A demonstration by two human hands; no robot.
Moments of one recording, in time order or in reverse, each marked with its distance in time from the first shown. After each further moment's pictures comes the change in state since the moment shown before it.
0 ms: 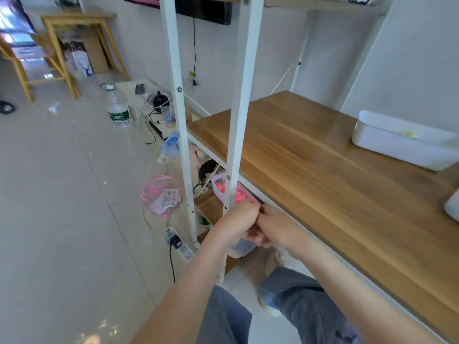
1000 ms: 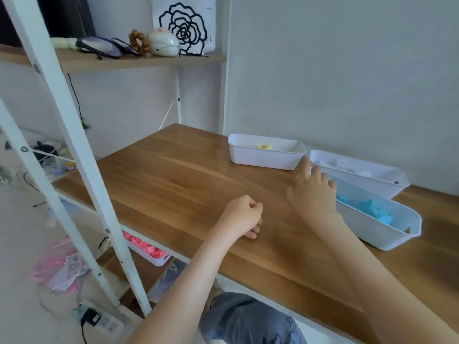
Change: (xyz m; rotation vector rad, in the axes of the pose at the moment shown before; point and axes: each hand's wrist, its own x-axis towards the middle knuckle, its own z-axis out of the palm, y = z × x) left_hand -0.014 0.097 0.171 0.381 -0.247 0.423; right_hand -0.053 0.122 -0.220 -0.693 1.131 0.195
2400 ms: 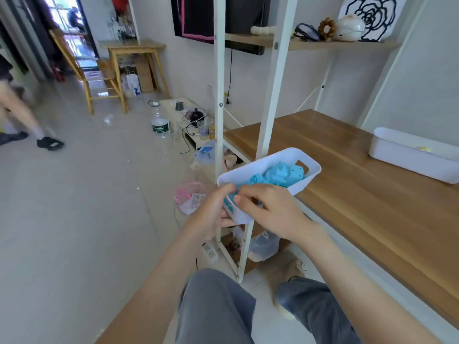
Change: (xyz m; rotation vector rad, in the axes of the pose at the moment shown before) left_hand -0.217 -0.133 -0.145 -0.826 0.574 -0.154; right_hand -0.193 -0.206 -0.047 0.924 -0.413 -1.214
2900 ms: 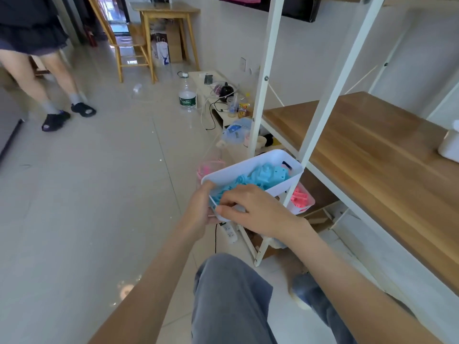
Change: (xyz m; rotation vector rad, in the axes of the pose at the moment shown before) left_hand 0.020 -0.035 -0.092 -0.012 0.294 0.041; right_hand 0.047 -0.010 0.094 0.055 -0.358 -0.043
